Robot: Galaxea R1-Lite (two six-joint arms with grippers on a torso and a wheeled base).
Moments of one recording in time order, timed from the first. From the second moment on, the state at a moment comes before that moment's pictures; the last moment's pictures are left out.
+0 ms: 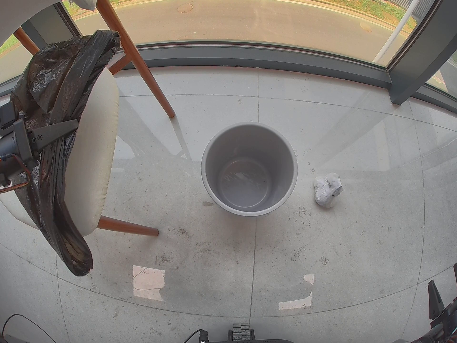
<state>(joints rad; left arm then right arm) 0.14 1.25 -0.82 -0.43 -0.89 -0.50 0.00 0.02 -0.02 0.00 -0.01 0.03</state>
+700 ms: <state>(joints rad) 0.06 1.12 -0.79 -0.43 -1.34 -0.79 0.00 0.02 -0.02 0.00 -0.01 0.03</state>
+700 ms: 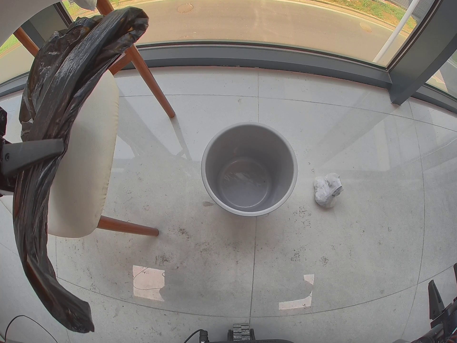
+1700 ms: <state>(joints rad) -0.02 1.30 -0.84 -0.69 -1.31 -0.84 0.00 0.02 -0.02 0.00 -0.01 0.03</state>
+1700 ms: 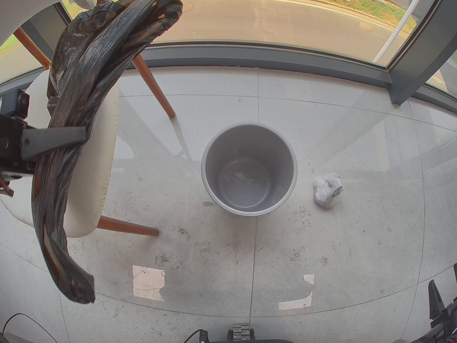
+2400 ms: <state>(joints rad) -0.30 1.48 -0.96 -0.85 -1.07 -1.05 0.00 0.02 -0.02 0.00 -0.01 0.03</state>
